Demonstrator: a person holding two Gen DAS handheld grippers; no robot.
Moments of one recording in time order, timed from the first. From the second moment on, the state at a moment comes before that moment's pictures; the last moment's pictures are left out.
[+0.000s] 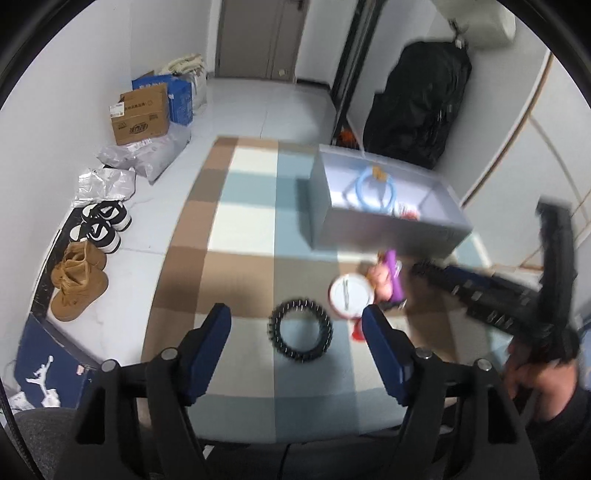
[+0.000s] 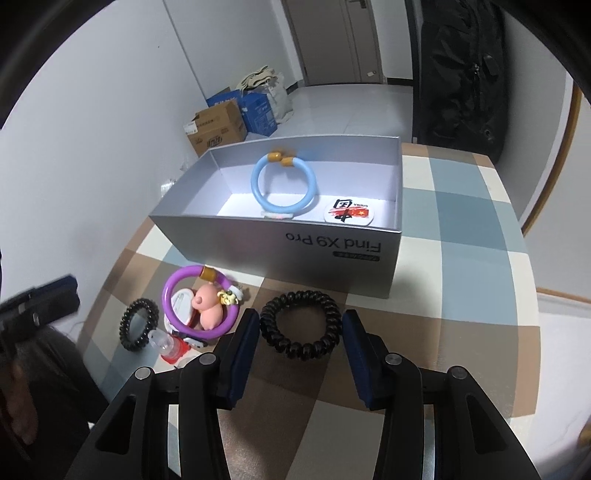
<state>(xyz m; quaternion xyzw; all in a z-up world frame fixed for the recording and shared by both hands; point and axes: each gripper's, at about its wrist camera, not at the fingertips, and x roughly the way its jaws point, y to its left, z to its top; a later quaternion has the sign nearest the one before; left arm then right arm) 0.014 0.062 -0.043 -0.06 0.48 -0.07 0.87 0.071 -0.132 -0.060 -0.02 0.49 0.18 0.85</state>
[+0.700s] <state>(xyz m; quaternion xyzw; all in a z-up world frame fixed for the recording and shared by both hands) 0.026 0.045 -0.075 0.01 0.53 -0.04 0.85 0.066 -0.146 -0.061 0.01 0.51 0.19 0.84</state>
